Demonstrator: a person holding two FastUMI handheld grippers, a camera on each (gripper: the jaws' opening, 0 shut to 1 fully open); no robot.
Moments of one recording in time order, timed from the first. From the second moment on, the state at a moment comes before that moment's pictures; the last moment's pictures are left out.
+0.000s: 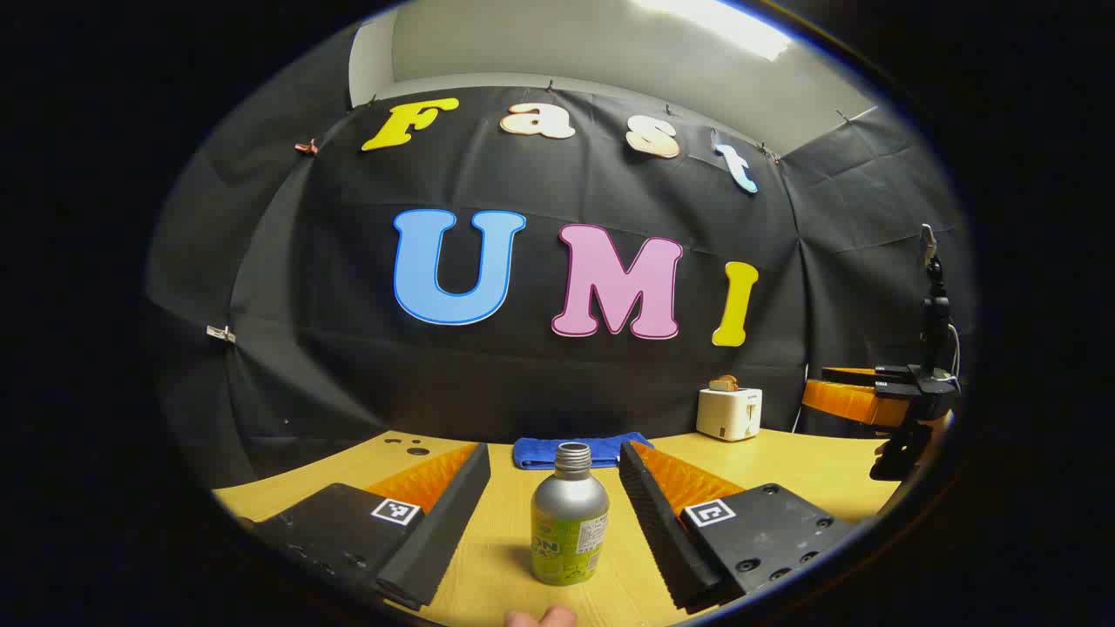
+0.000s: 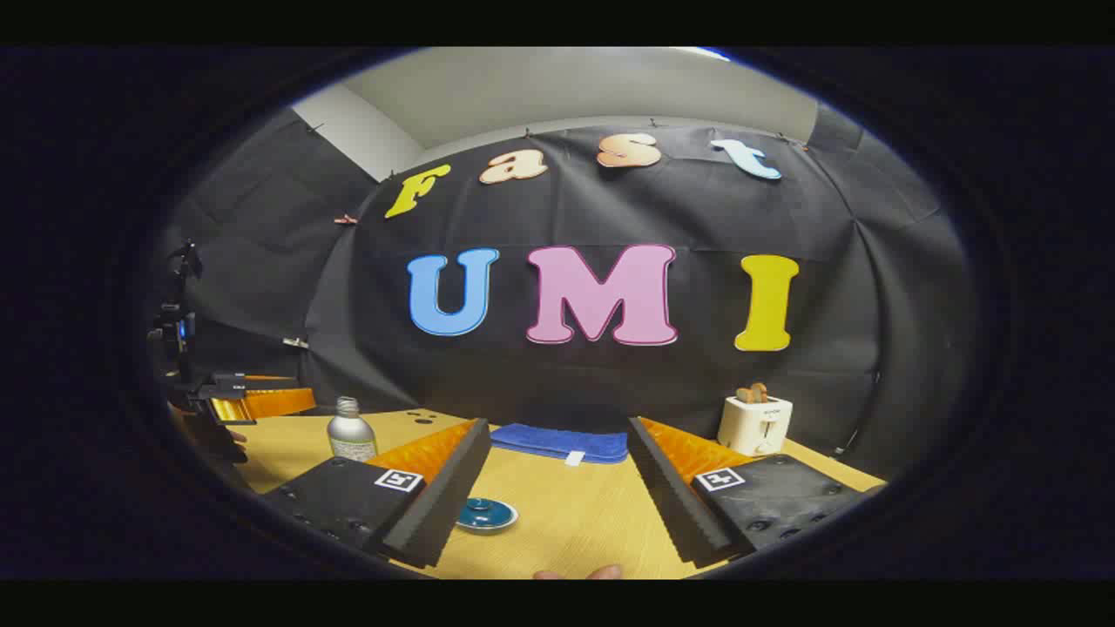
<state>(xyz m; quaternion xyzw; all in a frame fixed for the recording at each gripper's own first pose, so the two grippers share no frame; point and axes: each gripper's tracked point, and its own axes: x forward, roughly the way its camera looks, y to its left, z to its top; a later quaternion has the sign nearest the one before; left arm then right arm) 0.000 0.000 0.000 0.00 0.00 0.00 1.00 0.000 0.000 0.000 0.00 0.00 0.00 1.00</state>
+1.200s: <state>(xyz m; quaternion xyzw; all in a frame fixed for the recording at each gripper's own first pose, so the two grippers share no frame) 0.002 0.003 -0.009 0.01 0.02 0.00 1.00 0.034 0.067 -0.135 0.04 0.20 0.10 0.97</state>
